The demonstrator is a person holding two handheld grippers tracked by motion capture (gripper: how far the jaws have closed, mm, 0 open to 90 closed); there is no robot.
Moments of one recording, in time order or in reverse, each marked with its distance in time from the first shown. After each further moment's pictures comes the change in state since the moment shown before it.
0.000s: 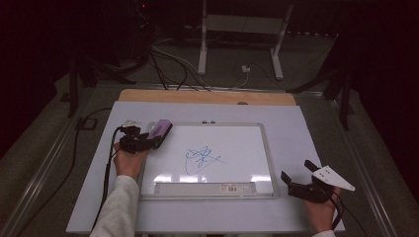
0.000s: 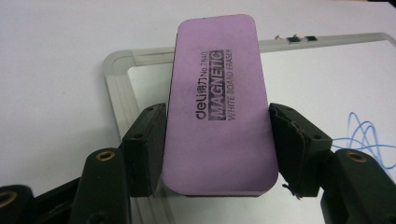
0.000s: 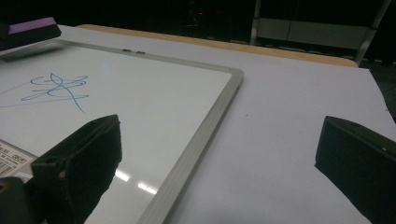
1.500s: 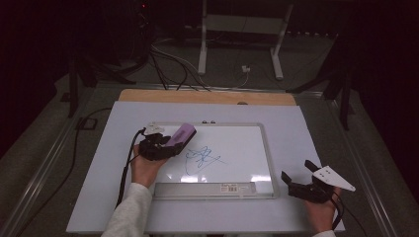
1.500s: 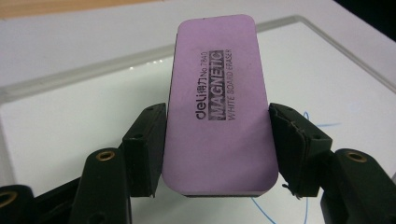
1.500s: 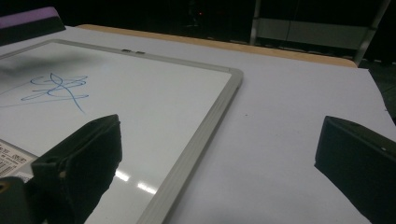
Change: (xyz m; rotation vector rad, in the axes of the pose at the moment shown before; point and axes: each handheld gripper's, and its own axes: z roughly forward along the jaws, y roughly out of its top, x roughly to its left) left arm -0.075 -0.003 0.000 0.001 -0.112 0.172; right arm 0.000 0.000 0.000 0.002 -0.001 -0.002
